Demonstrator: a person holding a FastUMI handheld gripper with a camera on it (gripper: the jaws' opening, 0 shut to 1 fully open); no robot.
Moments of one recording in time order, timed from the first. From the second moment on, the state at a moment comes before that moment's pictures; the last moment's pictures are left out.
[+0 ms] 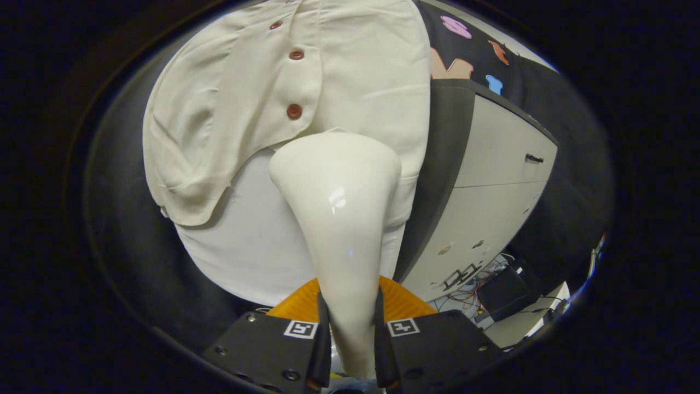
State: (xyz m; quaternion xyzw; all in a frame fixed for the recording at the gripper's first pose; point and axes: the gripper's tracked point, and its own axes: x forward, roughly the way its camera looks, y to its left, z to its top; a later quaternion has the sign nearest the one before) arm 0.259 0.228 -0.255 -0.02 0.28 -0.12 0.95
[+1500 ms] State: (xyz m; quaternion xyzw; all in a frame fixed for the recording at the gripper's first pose) arm 0.041 0.232 -0.092 -0.03 0.17 -0.05 0.98
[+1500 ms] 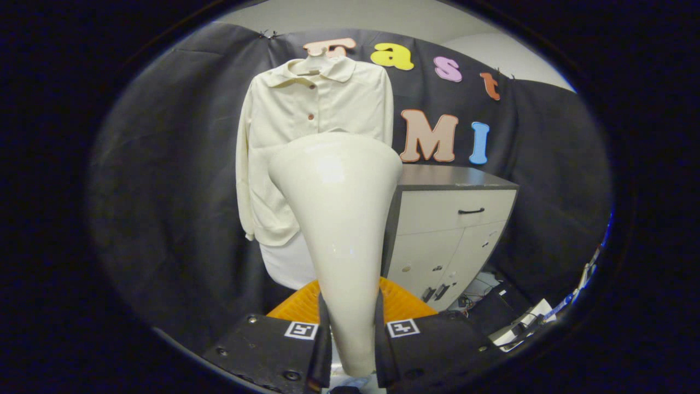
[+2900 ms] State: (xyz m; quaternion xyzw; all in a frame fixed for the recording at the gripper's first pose) arm 0.085 0.192 0.053 -0.03 0.05 -0.04 1.00
